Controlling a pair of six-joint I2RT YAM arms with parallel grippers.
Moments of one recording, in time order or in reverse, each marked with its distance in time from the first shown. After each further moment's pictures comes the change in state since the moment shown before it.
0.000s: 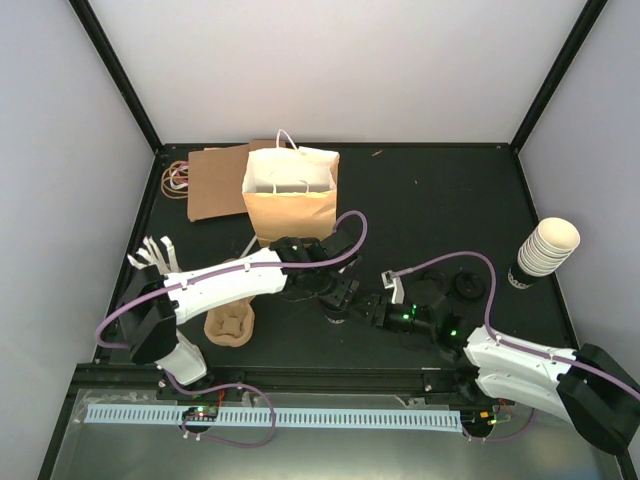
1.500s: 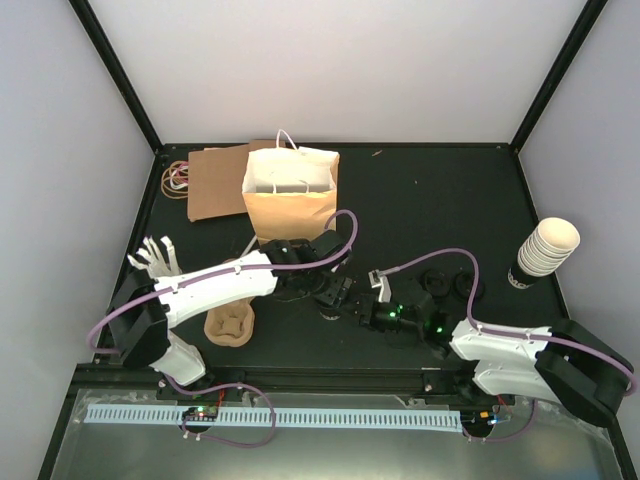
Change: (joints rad) left arm 0.028 -0.038 -0.083 0.063 -0.007 0.013; right arm 0.097 0.186 0.050 0.134 0.070 0.101
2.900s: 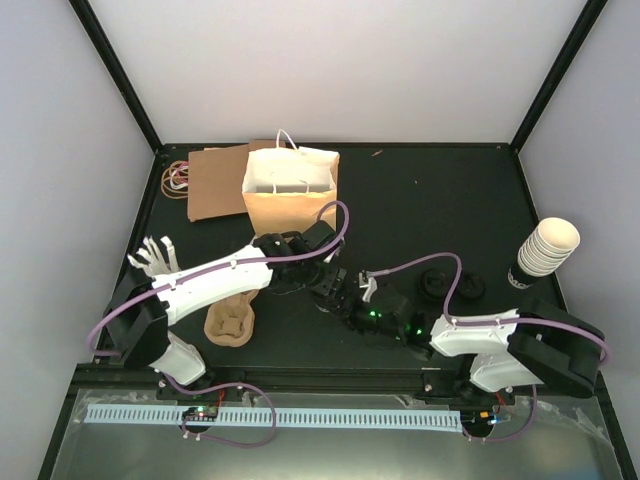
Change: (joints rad) left arm 0.074 -0.007 -0.024 0.039 0.023 0.031; right arm 0.166 0.191 0.091 0.130 0.284 0.268
